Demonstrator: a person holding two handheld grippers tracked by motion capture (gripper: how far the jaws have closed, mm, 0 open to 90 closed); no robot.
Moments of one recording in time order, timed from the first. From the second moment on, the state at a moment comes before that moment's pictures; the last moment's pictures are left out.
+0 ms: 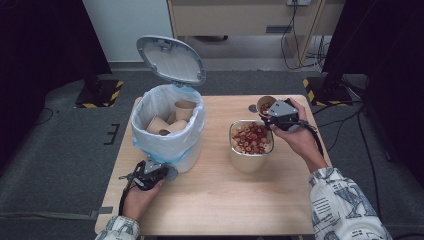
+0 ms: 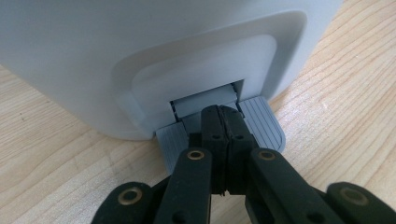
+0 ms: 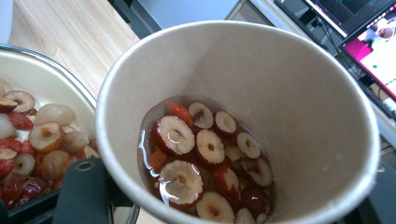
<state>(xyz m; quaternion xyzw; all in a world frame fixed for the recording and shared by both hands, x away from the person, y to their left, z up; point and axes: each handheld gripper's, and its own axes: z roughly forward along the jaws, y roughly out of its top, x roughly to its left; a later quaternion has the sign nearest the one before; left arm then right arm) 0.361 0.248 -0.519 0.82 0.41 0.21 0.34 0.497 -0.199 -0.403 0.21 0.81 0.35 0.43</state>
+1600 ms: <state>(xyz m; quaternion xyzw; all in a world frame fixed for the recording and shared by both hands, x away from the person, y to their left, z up) 0.361 0.248 -0.519 0.82 0.41 0.21 0.34 0.477 -0.188 -0.405 0.14 0.82 0.31 0.47</state>
